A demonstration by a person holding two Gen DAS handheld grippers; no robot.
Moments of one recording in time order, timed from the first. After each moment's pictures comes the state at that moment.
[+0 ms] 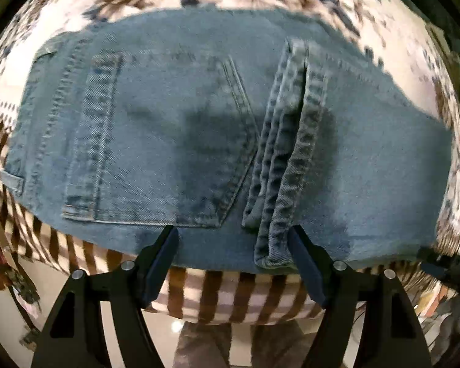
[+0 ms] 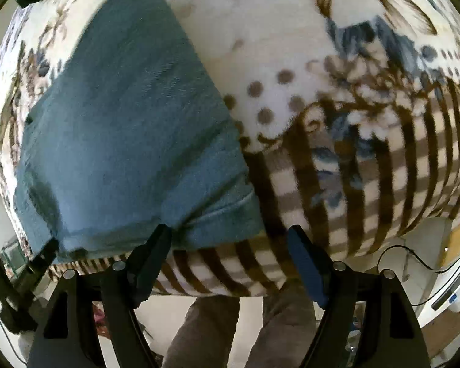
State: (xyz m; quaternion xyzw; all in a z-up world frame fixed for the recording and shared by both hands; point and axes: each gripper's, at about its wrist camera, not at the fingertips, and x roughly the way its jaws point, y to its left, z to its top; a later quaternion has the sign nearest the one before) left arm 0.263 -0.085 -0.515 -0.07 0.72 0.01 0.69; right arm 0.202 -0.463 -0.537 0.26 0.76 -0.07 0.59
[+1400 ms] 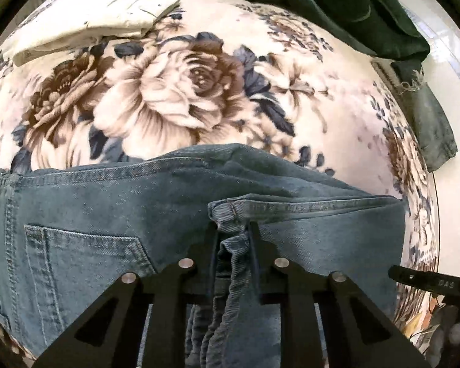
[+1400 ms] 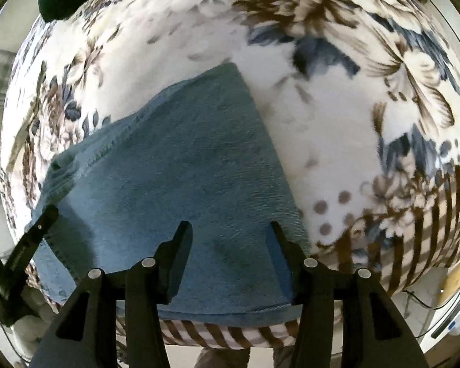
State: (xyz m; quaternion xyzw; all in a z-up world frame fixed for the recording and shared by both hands) left arm 0.349 -0.117 -0.498 -0.08 0.60 -0.10 0.79; right arm 0.272 -0.446 -0.516 0.24 0.70 -0.08 0.67
